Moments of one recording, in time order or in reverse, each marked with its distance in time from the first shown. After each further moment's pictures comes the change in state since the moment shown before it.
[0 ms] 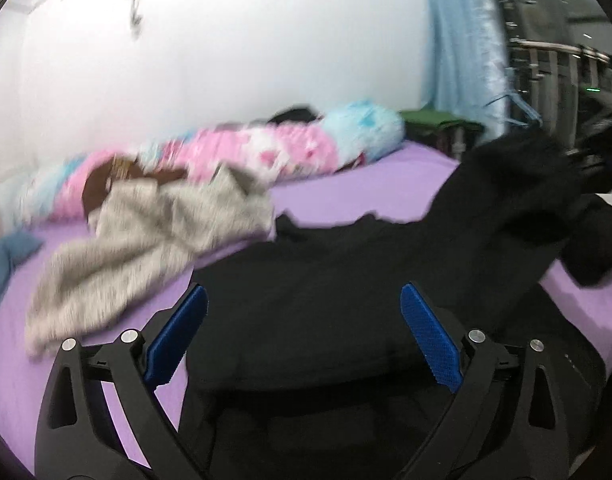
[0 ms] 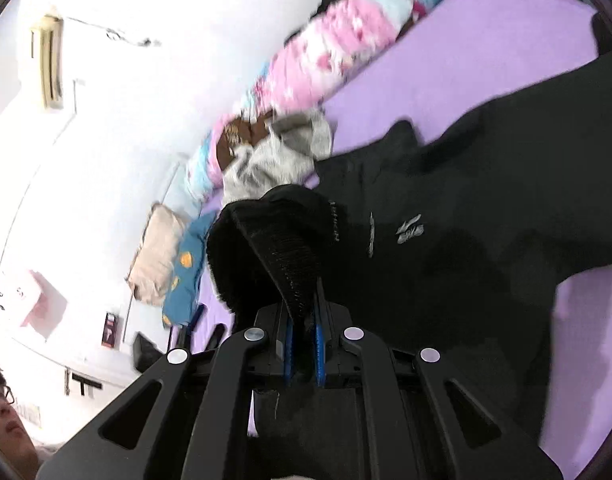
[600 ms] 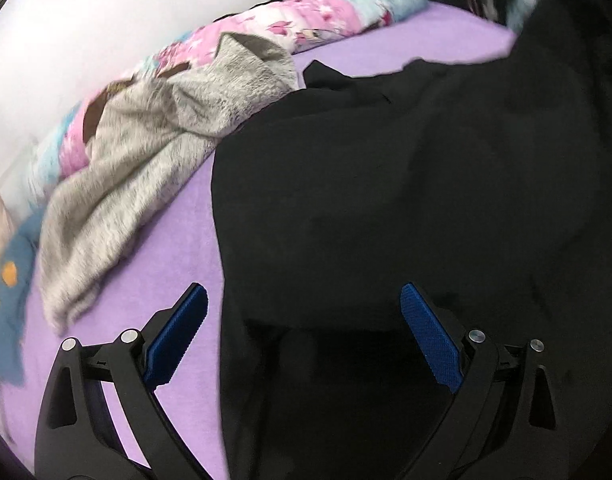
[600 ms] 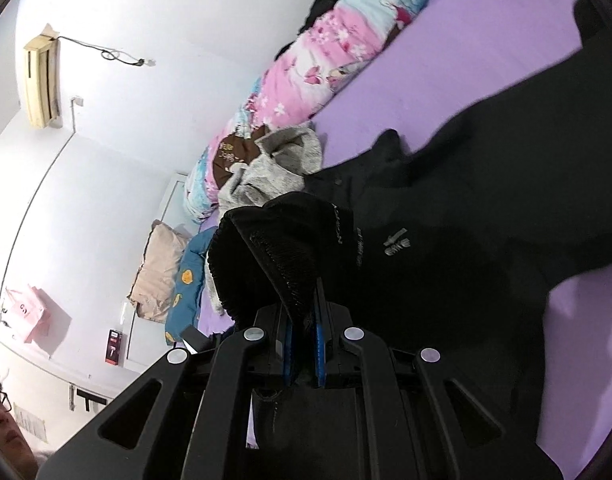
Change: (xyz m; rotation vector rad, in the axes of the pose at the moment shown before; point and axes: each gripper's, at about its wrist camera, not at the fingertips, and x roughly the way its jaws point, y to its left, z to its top) left arm 0.081 0.022 -0.059 0.223 0.410 0.148; right arm 0.007 -0.020 0.010 0.035 -0.035 0.026
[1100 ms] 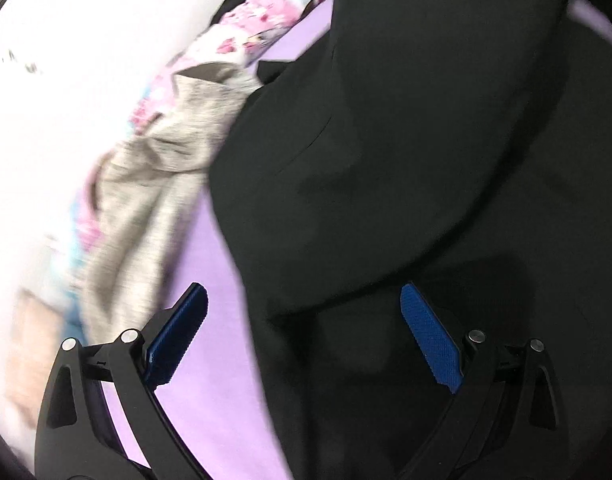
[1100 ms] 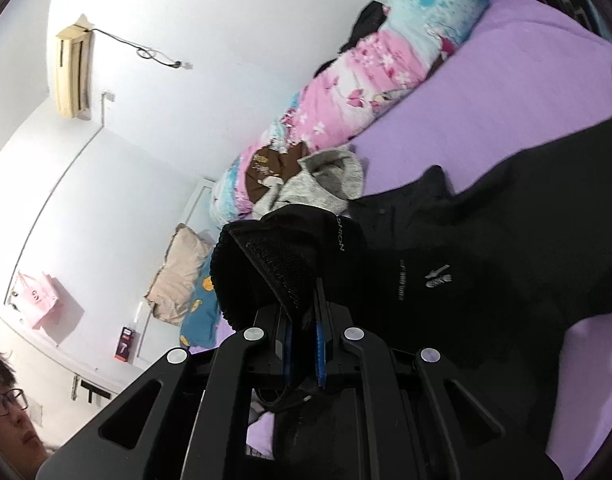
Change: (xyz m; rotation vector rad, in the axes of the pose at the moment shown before) left arm 0.010 -0.032 -0.022 0.373 0.003 0.181; right arm -0.021 0.054 0.016 -0.081 -0.048 0.070
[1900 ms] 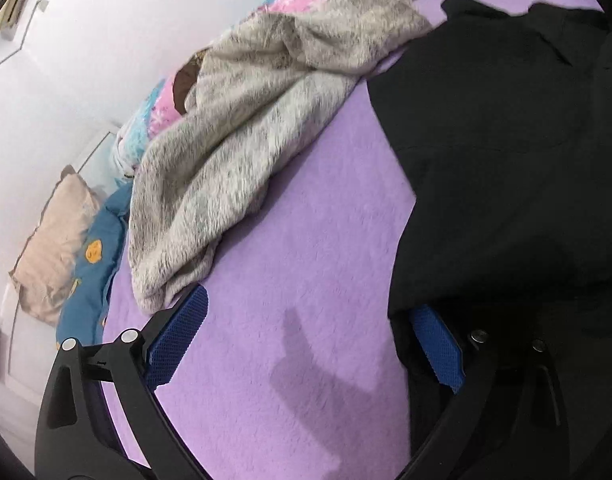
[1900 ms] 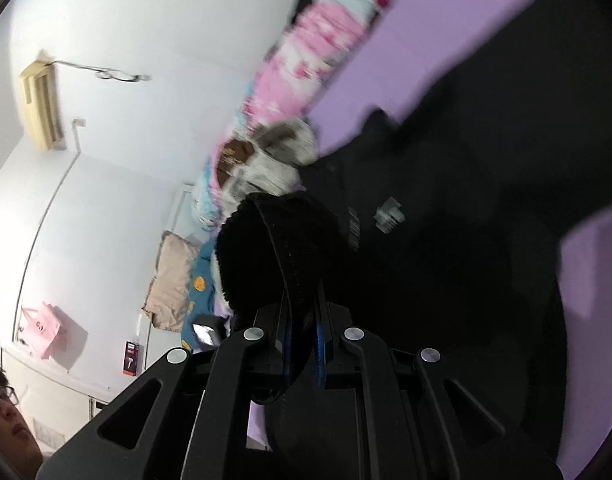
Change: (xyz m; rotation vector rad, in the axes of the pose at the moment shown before) left arm 0.072 0.110 -0.055 -0.372 0.215 0.161; right arm 0.019 -0.105 -0.069 0.193 0.049 -0.027
